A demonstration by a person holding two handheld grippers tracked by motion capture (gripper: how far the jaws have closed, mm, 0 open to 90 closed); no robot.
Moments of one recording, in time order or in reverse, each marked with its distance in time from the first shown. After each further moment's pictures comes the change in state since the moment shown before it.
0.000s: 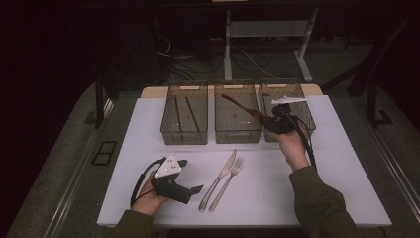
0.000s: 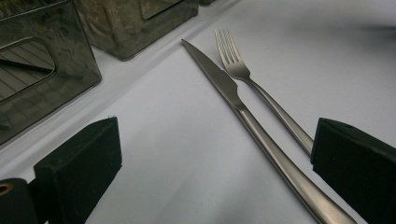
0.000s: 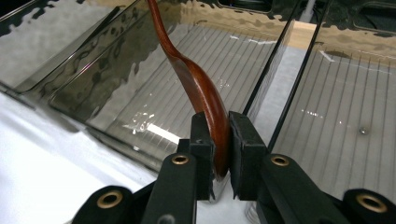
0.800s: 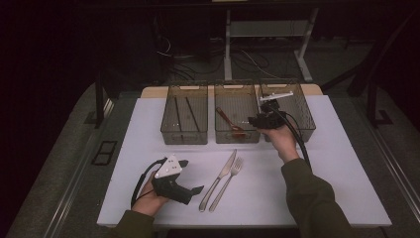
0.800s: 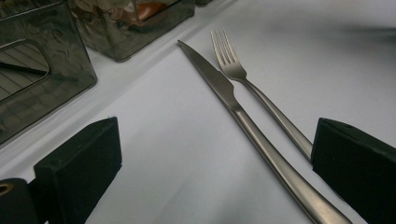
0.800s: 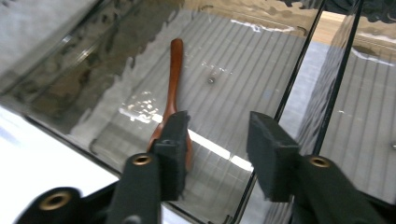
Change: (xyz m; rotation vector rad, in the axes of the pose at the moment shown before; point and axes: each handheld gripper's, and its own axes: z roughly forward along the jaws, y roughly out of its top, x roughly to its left) left arm -0.002 0.001 0.001 -0.003 -0.008 0.002; right arm 0.008 0.012 0.028 0.055 0.014 -0.015
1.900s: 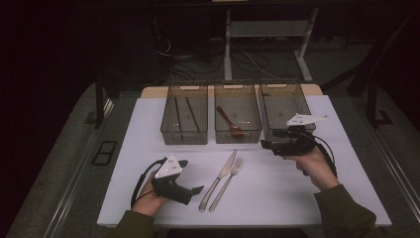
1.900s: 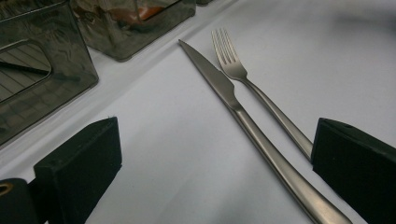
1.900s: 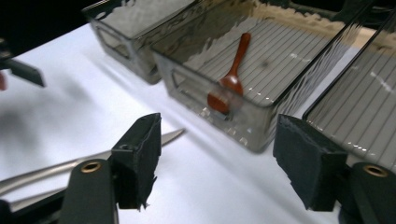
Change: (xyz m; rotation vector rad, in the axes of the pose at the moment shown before) left arm 0.000 0.000 -0.001 0.005 0.008 0.005; right arm -0.010 -0.066 -0.078 -0.105 0.241 -0.145
